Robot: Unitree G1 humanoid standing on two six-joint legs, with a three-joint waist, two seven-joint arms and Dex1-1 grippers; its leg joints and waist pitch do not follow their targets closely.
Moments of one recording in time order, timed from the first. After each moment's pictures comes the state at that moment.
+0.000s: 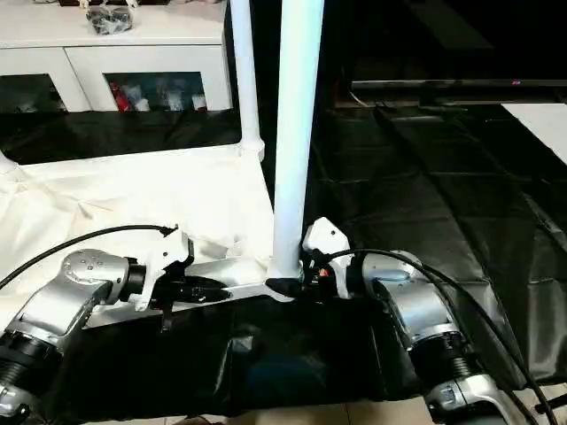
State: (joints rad) left arm -0.43 0.43 -0.26 0.34 -0.08 0.28 -1.13; right arm -0.43 -0.32 0.20 0.41 0.12 0.16 0.98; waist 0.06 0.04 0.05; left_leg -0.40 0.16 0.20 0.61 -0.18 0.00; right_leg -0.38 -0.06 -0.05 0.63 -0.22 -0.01
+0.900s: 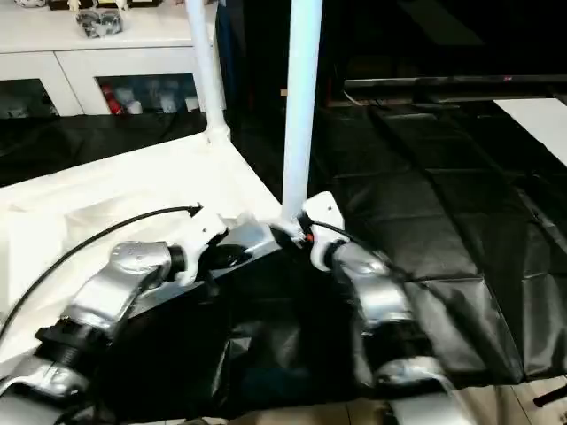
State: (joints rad) left arm -0.48 0.31 -0.24 0.39 -0.02 0.28 -0.94; right arm -0.49 -0.25 0.13 0.55 0.08 0.09 0.76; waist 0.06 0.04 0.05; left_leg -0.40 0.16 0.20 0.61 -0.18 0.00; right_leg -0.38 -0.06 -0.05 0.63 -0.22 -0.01
